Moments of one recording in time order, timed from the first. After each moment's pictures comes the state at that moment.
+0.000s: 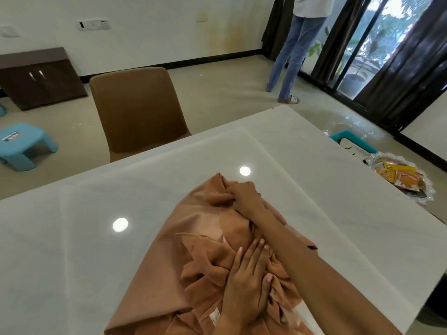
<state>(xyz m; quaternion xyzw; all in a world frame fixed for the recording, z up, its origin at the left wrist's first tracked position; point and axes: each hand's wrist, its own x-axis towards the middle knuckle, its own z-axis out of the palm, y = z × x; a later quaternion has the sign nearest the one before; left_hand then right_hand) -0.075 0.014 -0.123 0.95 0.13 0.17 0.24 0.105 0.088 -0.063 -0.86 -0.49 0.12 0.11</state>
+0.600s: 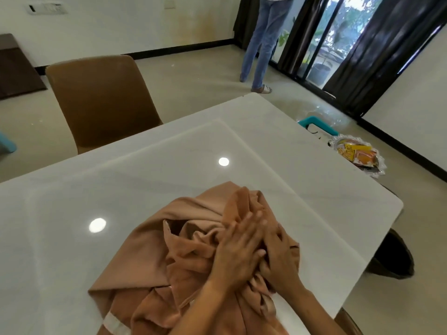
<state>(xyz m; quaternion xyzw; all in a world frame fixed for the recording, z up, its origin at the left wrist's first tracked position) -0.060 -0.003 -0.103 0.94 0.02 0.30 0.16 0.003 -0.123 -0.076 -0.86 -0.40 0.03 0.32</state>
